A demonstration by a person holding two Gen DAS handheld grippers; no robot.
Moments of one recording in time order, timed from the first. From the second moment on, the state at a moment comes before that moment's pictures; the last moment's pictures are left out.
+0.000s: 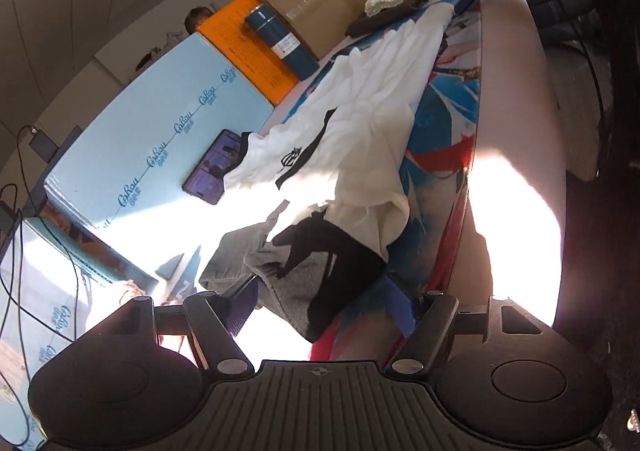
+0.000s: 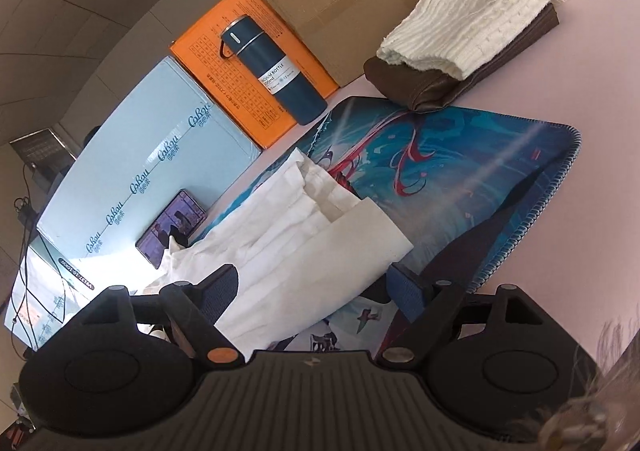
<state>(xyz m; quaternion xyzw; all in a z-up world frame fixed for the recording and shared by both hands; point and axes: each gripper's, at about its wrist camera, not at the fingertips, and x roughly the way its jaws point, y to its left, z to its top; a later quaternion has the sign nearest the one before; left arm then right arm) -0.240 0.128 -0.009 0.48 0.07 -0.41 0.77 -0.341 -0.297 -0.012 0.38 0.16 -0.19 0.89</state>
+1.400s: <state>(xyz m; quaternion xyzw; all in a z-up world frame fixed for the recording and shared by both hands) -0.239 0.108 -0.031 0.53 -0.02 -0.42 0.73 -0.335 -0.270 -0.028 0.33 0.10 -0.30 0.89</state>
